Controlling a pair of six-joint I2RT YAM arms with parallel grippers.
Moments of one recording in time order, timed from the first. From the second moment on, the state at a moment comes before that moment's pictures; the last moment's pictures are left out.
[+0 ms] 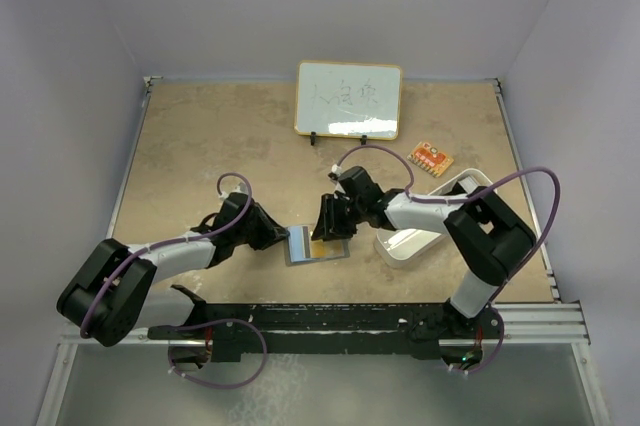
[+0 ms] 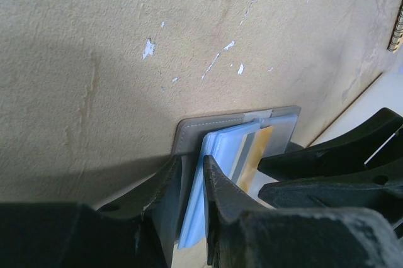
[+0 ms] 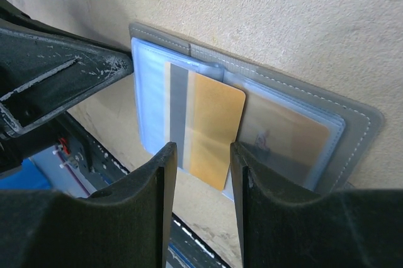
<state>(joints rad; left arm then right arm) -0.53 1.28 0.34 0.15 0.13 -1.14 0.75 1.69 0.84 -0.06 -0.36 0.74</state>
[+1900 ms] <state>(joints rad) -0.54 1.05 0.59 -0.39 -0.04 -0.90 0.60 1.42 1.19 -0.68 0.18 0.23</state>
